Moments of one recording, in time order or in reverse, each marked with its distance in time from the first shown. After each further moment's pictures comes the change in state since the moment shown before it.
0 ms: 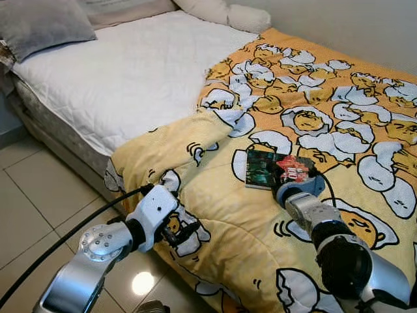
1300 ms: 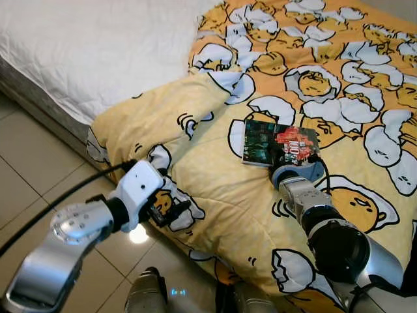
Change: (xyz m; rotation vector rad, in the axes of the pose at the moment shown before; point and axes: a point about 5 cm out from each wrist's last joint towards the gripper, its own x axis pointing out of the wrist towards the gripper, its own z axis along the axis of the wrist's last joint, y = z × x) left arm -0.026 0.027 0.039 0.063 -0.048 0.035; right arm 0.006 0.037 0.001 0.106 -0.092 0.112
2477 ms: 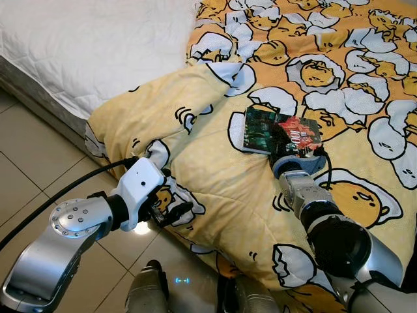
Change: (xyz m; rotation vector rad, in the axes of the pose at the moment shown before) left arm -0.001 -0.001 0.005 -0.016 0.004 -0.059; right arm 0.002 0.018 0.004 0.039 -0.051 0.151
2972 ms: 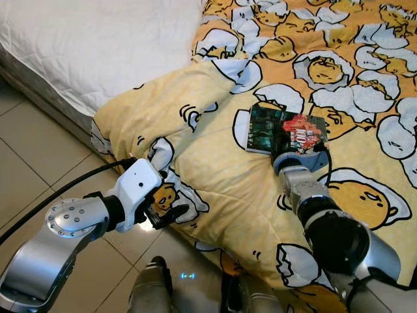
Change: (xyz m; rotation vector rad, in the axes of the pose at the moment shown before) left arm -0.004 0.002 -0.002 0.009 0.035 -0.003; right arm 0.004 0.012 0.000 0.031 -0.047 -0.003
